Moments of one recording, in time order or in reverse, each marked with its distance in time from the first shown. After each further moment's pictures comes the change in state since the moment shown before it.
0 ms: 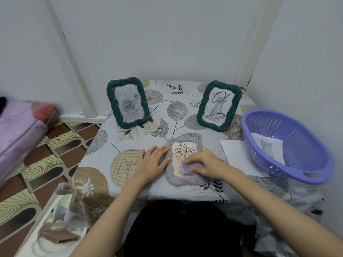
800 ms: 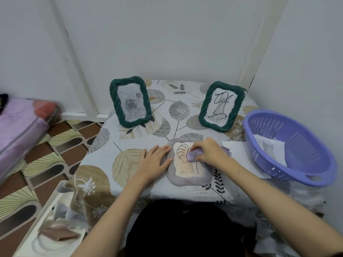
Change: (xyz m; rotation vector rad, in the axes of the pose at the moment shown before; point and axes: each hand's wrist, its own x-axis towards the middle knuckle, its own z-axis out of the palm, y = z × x) left_hand 0.000 0.001 -0.002 -0.056 -0.039 -0.017; right_hand 0.019 -0.012 -0.022 -0.185 0.116 0.226
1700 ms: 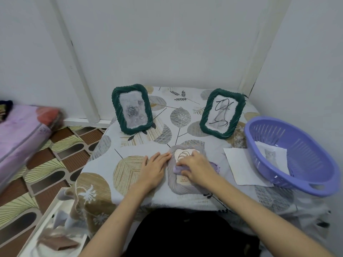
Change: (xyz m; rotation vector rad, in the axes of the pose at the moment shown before) left_hand 0.000 0.001 -0.003 -0.026 -0.005 -0.014; right_hand -0.005 -0.031 0.033 -0.116 0.071 -0.219
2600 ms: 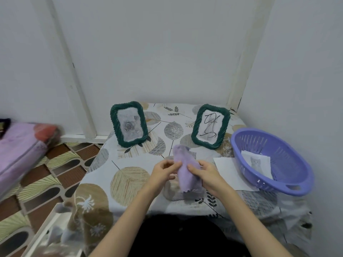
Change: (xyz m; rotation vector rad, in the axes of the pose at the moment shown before) left_hand -0.020 0.073 -0.028 -1.325 -0.041 -0.147; right_hand -0.042 0.001 -0.038 1.434 0.152 0.527
